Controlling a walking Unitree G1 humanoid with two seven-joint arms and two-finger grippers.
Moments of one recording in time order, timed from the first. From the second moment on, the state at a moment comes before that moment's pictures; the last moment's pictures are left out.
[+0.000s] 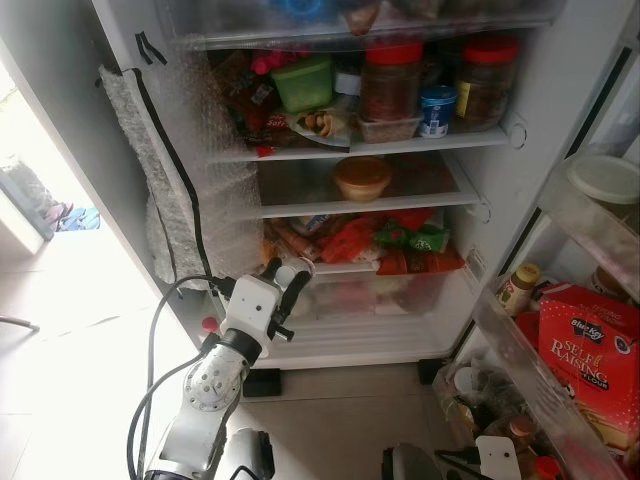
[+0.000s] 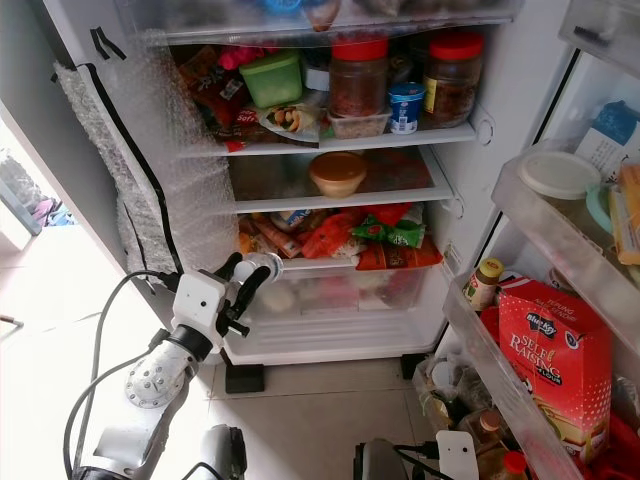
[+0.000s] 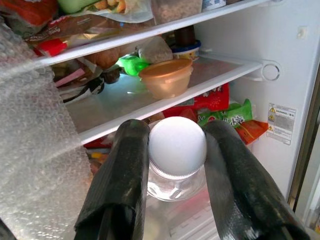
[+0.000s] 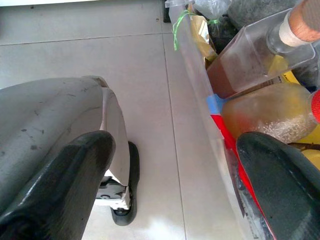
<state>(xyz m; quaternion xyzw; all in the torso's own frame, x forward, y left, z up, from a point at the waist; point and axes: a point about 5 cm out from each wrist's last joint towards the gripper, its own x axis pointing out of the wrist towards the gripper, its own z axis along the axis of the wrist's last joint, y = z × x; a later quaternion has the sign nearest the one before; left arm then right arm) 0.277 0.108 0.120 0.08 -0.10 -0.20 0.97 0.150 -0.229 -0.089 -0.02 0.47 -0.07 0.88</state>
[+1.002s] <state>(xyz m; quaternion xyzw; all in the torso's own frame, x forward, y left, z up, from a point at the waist) 0.276 0.111 0.113 0.09 -0.08 -0.21 0.97 0.152 -0.228 -0.089 -0.02 0.46 -0.06 0.88</state>
